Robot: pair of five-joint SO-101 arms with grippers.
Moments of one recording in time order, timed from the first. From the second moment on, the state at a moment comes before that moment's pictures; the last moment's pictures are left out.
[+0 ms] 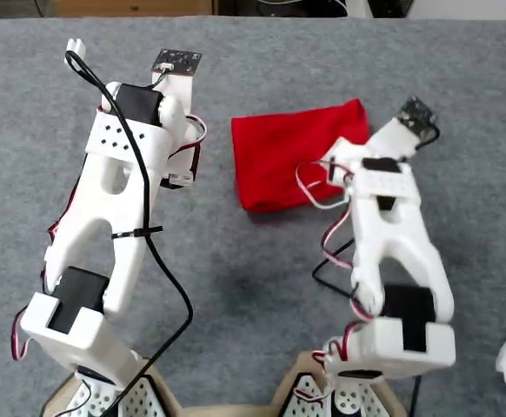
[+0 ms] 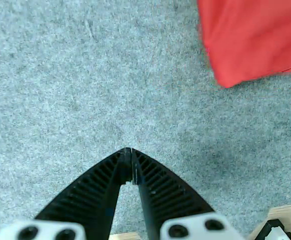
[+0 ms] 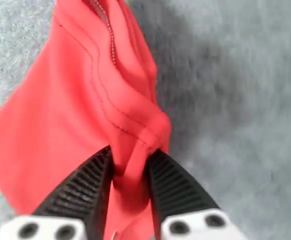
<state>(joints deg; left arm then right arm) 12.0 6.3 -19.6 100.4 -2.2 3.2 3.9 28.4 36.4 -41.8</state>
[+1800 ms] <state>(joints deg) 12.0 6.3 -19.6 100.4 -2.2 0.9 39.5 -34.4 78.6 -68.4</state>
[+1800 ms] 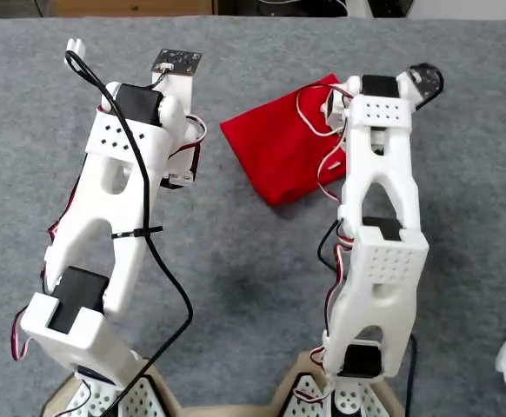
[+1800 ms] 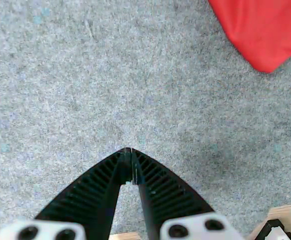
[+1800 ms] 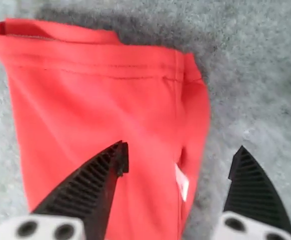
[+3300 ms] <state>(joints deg) 12.0 6.3 -19.6 100.4 -2.3 1.0 49.1 -35.6 72.7 -63.9</state>
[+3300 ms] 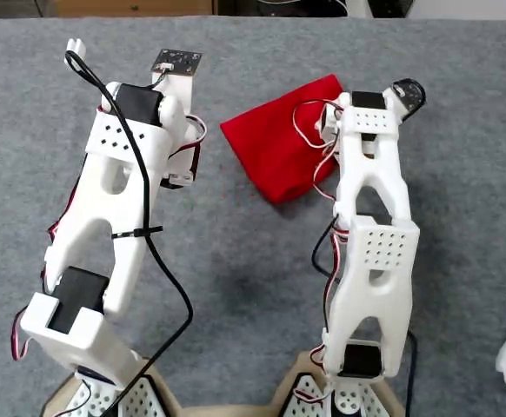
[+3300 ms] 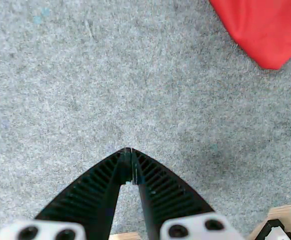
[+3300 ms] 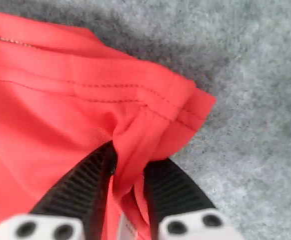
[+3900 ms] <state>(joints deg) 11.4 -1.8 -18.7 100.4 -5.0 7.7 49.3 -64.1 93.8 -57.5</state>
